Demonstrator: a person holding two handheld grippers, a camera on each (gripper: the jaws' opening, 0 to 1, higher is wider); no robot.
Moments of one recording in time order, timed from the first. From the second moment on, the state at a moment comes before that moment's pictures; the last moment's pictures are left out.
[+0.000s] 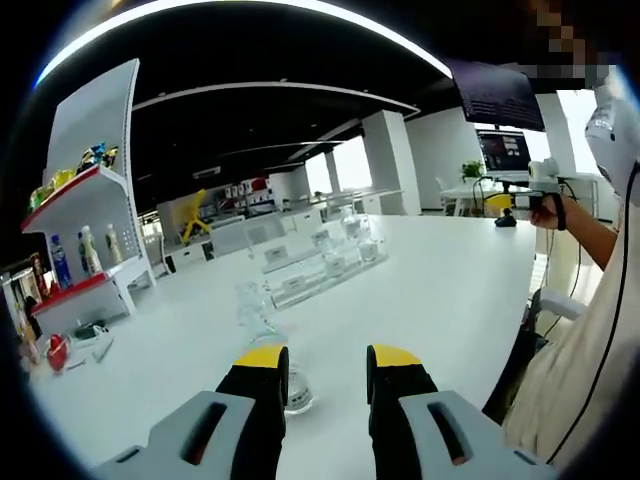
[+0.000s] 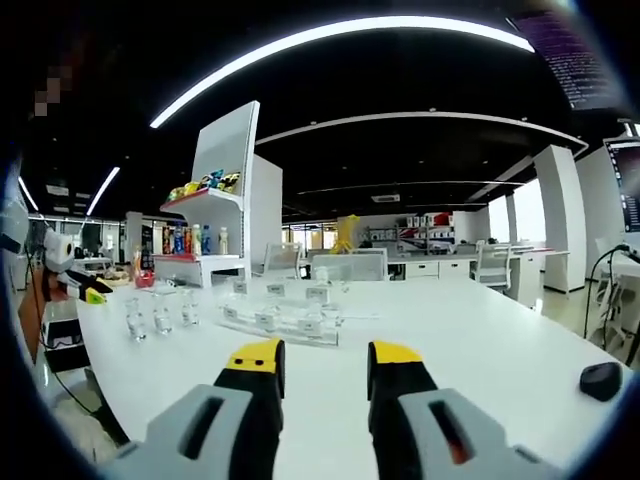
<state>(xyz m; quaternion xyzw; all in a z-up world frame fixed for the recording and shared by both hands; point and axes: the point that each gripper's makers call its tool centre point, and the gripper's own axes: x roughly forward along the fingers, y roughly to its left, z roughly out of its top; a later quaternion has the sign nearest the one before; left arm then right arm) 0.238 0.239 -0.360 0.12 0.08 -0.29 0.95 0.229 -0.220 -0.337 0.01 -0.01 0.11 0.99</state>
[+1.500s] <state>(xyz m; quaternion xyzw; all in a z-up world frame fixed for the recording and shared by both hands) 0.256 0.249 -0.357 0.11 0.06 -0.26 0.96 0.204 -0.176 -0.349 -0.10 0.01 0.26 0.96</state>
